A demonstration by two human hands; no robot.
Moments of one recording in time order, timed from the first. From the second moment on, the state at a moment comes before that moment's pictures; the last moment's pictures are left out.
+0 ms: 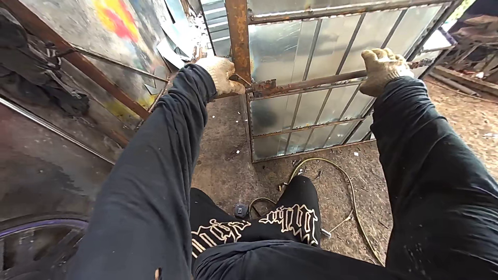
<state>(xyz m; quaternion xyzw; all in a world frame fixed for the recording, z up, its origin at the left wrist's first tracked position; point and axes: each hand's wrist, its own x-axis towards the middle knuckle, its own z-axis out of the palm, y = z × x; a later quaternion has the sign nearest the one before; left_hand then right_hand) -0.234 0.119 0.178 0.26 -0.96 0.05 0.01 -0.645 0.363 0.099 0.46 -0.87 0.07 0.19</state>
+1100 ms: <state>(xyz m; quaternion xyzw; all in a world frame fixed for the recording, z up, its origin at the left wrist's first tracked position) -0.235 0.119 0.177 0.27 -0.96 0.06 0.01 -0.663 0.371 0.077 0.42 -0.89 0.07 0.18</state>
